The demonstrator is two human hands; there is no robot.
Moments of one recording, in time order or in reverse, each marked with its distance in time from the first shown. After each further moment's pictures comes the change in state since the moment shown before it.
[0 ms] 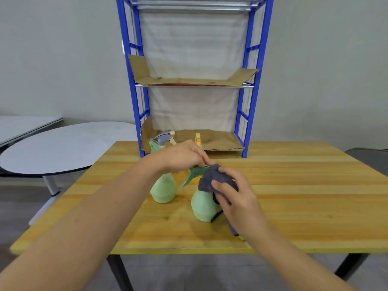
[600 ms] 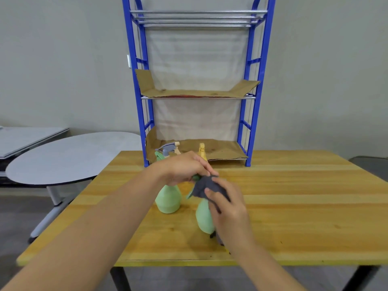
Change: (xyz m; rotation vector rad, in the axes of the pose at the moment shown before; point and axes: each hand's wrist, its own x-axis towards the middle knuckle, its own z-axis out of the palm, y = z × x) left_hand -0.001 -0.004 -0.001 -0.407 -0.129 -0.107; right_hand 0.008 -0.035 0.030 -0.019 0.177 0.037
